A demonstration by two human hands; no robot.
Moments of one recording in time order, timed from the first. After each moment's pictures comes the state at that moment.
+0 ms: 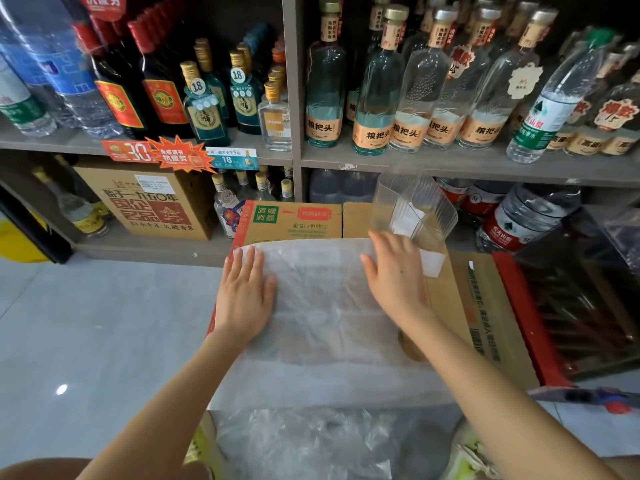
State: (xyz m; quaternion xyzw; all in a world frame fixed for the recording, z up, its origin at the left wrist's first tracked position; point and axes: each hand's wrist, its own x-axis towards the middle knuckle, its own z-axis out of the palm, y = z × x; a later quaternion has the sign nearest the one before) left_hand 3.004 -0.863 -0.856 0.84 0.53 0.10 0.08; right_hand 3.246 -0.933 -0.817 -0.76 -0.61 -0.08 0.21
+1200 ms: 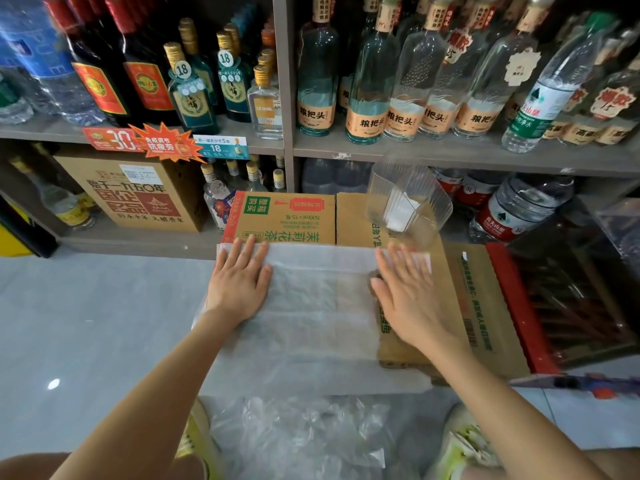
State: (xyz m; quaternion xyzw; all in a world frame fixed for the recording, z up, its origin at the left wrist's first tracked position) left_hand 3.010 -0.840 -0.874 0.85 0.52 0.03 0.08; right_hand 3.261 -0.986 -0.835 -0.78 -0.62 0.06 0.03
